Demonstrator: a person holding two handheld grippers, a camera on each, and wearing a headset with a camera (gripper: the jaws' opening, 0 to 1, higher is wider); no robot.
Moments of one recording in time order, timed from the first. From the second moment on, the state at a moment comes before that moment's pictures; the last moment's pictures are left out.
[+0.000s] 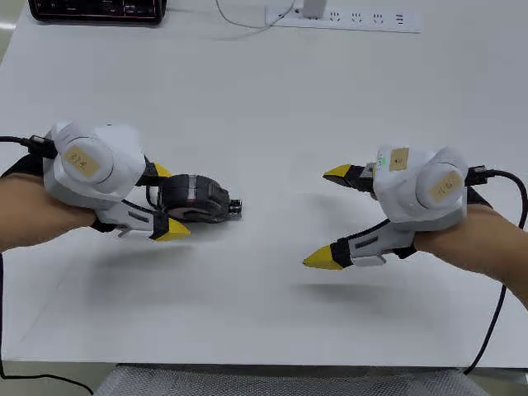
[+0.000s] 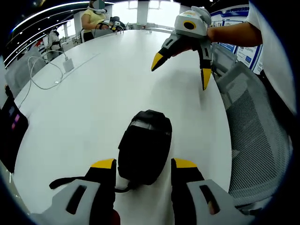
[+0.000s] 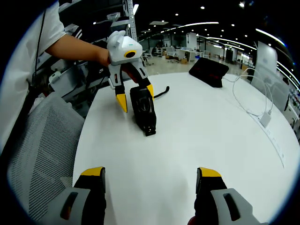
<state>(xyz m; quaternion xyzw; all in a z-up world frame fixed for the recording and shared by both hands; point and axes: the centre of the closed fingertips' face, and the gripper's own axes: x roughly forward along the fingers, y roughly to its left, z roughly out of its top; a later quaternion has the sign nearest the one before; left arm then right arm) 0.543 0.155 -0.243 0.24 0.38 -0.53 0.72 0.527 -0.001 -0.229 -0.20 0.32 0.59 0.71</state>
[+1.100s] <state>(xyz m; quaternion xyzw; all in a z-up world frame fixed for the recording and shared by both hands) 0.547 0.155 -0.251 0.28 0.37 -0.54 0.70 0.531 0.016 -0.230 -0.20 0.31 0.60 0.71</state>
